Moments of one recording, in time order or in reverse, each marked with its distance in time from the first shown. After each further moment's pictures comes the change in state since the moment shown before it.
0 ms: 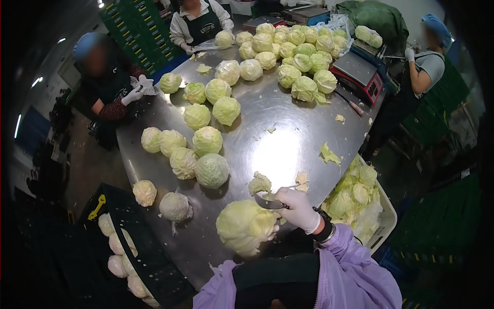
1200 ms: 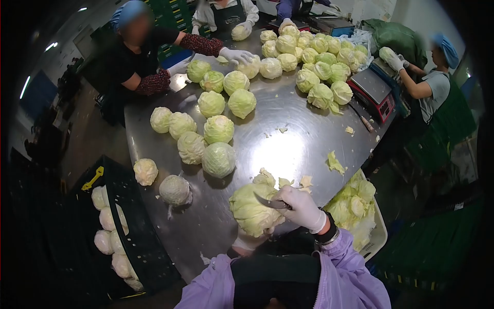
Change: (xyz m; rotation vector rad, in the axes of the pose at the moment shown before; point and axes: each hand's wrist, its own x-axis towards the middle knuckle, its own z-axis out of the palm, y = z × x) left_hand 0.008 -0.009 0.004 -0.913 -0.288 -0.210; right_hand 0.010 -0.010 -0.009 -0.133 -0.229 -0.099
